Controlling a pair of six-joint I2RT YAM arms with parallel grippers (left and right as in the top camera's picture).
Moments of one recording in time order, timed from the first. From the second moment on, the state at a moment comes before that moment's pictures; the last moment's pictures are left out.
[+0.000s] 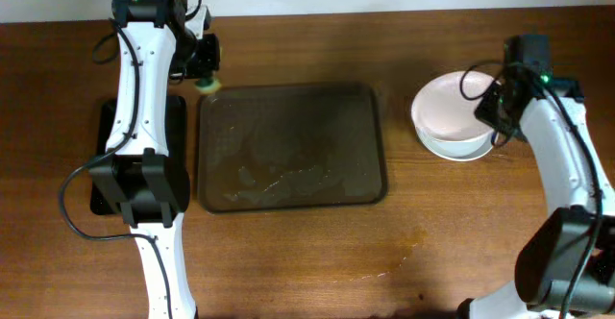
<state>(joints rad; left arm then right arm) -0.04 2.36 2.54 -1.52 0.11 -0.07 -0.19 1.74 1.39 -0.87 0.21 0.46</state>
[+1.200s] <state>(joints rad) 0.04 2.02 2.42 -1.41 -0.02 -0.17 -0.14 1.59 1.88 -1.38 -0.07 0.23</state>
